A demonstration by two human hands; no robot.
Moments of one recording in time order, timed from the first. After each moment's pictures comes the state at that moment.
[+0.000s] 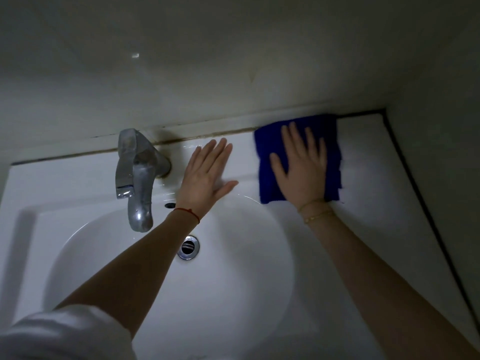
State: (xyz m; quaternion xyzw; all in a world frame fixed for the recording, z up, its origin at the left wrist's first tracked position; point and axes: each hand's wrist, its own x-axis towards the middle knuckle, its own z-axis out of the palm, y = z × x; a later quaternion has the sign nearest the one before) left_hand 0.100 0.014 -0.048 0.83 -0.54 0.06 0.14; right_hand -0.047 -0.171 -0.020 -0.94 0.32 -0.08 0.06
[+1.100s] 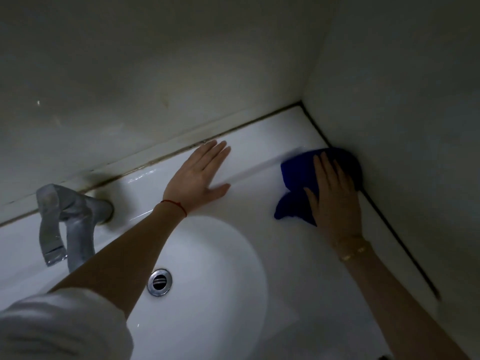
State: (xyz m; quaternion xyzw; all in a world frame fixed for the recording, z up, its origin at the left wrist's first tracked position) left_hand 0.087 -0.085 -0.037 0.69 -0.70 0.00 0.18; right_hand -0.215 -0.199 -0.020 -0.88 0.46 -0.08 0.08
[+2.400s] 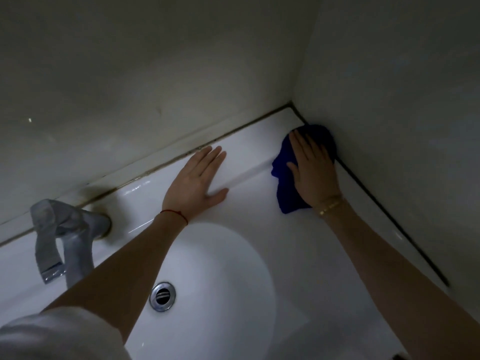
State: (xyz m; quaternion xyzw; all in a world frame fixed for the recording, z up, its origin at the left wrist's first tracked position) left_hand 0.091 -0.085 -0.043 0.69 -0.70 0.02 0.18; right_hand -0.162 -0.237 -0.023 -0.90 0.41 -0.10 0.08
